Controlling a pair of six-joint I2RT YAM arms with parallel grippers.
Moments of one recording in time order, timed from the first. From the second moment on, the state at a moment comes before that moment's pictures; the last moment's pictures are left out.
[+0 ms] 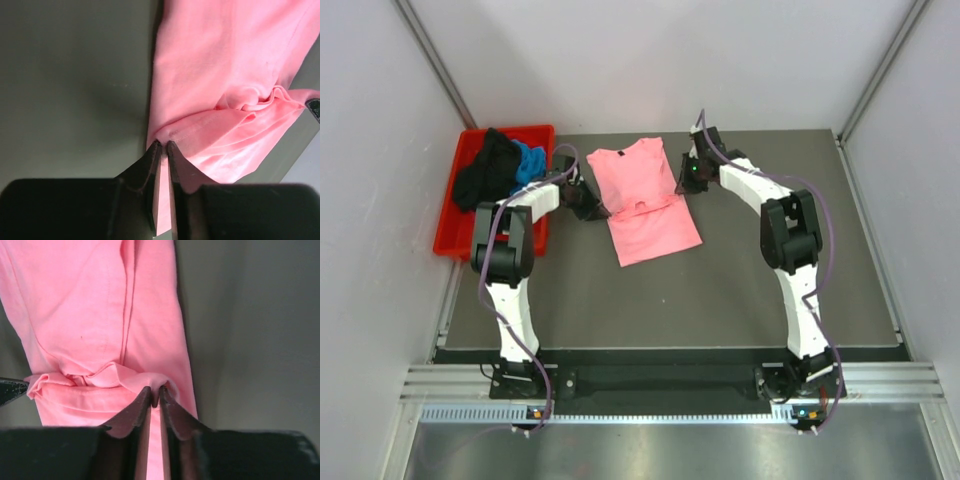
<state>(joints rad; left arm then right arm) -0.13 2.07 1.44 -0.35 0.40 -0.73 0.39 2.29 1.92 -0.49 -0.19 0.46</state>
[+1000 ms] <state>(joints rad) -0.30 1.96 1.43 -0.50 0.24 -0.57 0.38 2.20 1.78 -0.42 -0.16 0.48</state>
